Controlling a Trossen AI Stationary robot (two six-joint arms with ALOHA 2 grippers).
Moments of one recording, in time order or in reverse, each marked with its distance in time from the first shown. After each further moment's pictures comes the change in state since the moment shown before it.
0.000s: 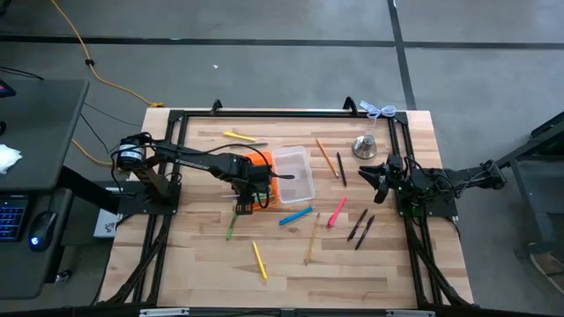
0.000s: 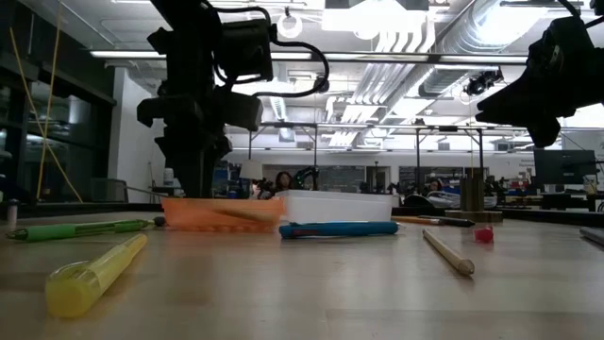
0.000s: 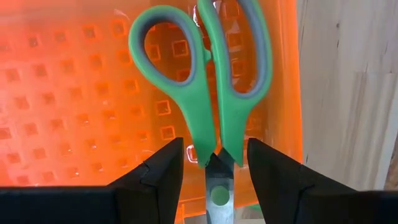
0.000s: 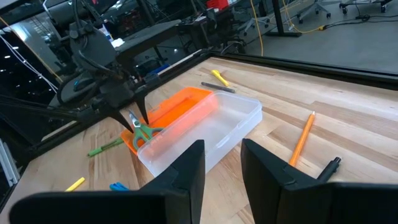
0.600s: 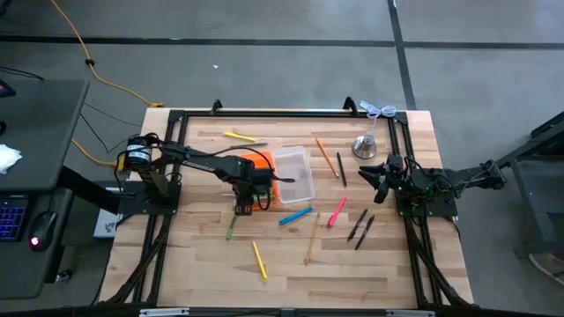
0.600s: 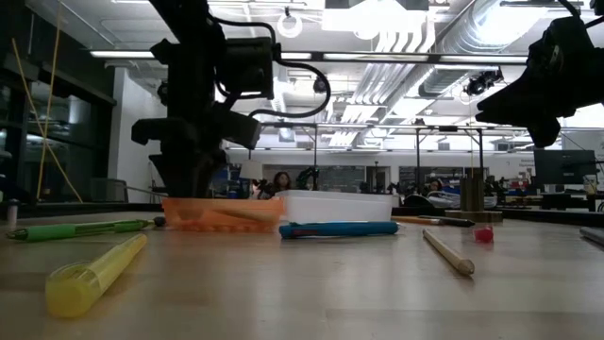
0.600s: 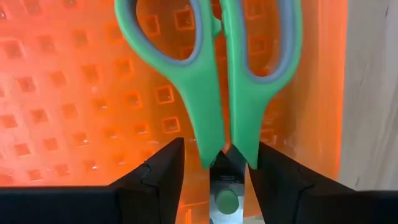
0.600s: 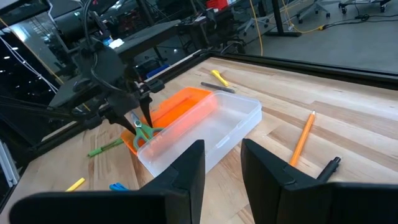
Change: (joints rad) left arm 0.000 0.055 0.000 -0.018 -0.028 0.011; right arm 0.000 0.000 0.000 0.000 0.002 0.003
